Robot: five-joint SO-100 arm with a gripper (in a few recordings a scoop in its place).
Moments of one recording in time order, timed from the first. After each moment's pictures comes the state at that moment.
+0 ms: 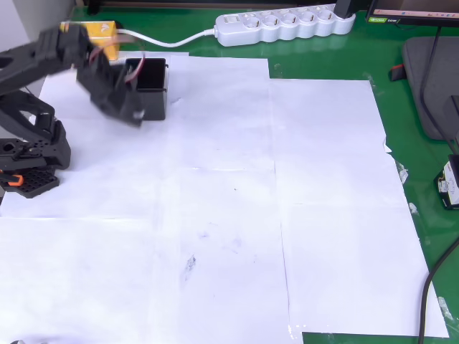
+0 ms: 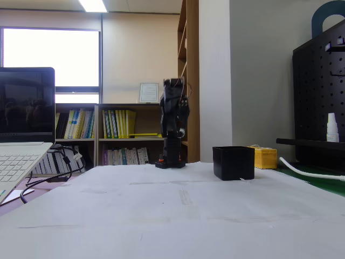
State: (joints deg) arm -0.6 48.3 53.9 74.0 -75.5
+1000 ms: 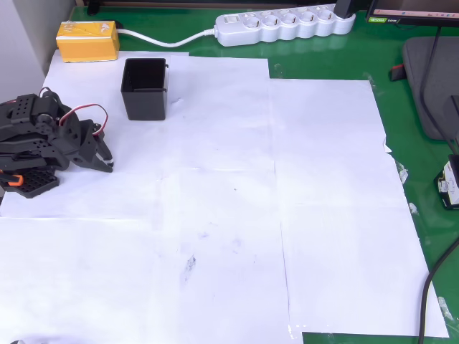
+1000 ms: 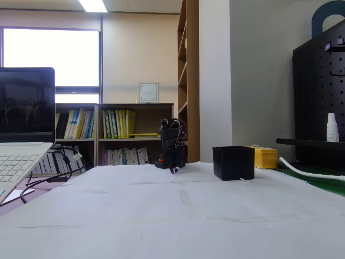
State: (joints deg) arm 1.5 -7.5 1.4 75.6 -81.6
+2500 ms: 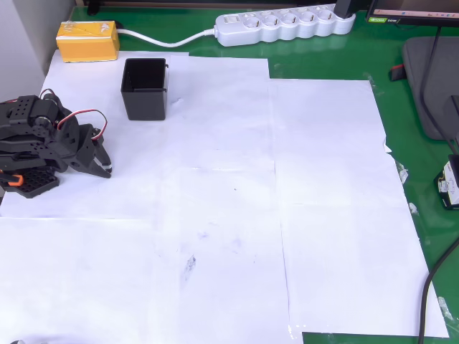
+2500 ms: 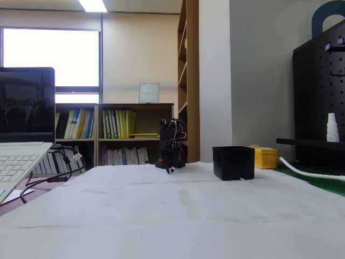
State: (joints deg) arm 6.2 -7.5 1.4 76.3 -85.2
